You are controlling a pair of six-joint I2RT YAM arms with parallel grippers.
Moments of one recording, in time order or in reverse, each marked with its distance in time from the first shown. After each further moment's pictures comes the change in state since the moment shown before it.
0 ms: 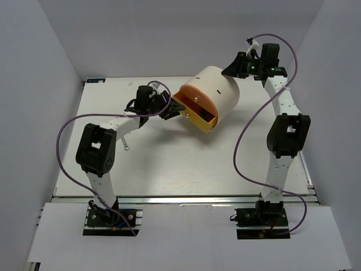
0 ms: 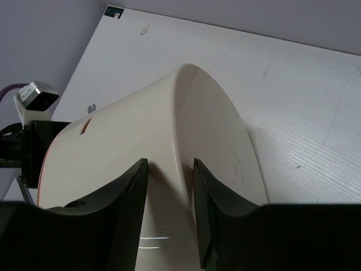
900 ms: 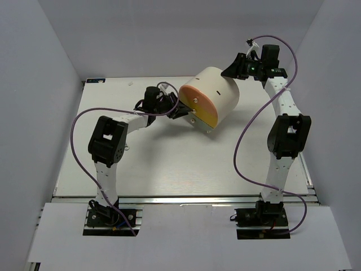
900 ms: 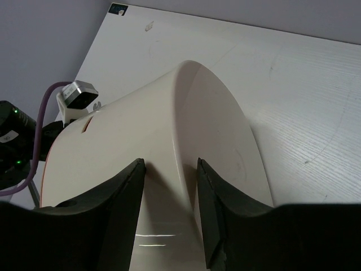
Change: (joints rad) left arm -0.029 0.214 0.135 0.141 0.102 -0.025; right arm -0.002 -0.021 -0.043 0.019 -0.010 0.017
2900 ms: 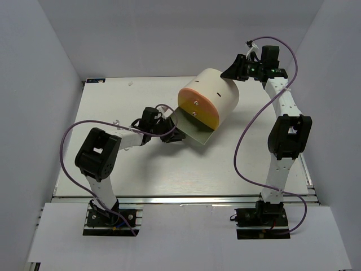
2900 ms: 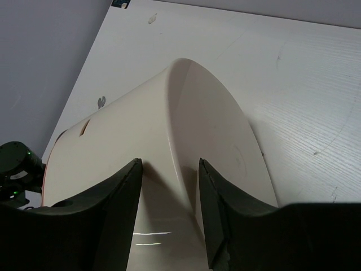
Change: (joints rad) left arm -0.058 -0.223 -0.389 -0.077 -0.064 0.167; right arm -0.005 -0.016 -0.021 -0.030 -0.005 0.000
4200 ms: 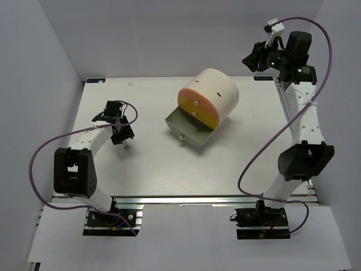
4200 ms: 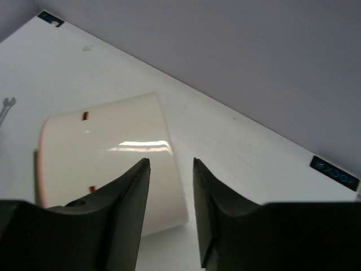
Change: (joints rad) left arm 0.352 -0.329 0.051 -0.779 -0.643 0.340; right arm -0.048 -0.326 -0.003 -0.105 0.204 -0.405
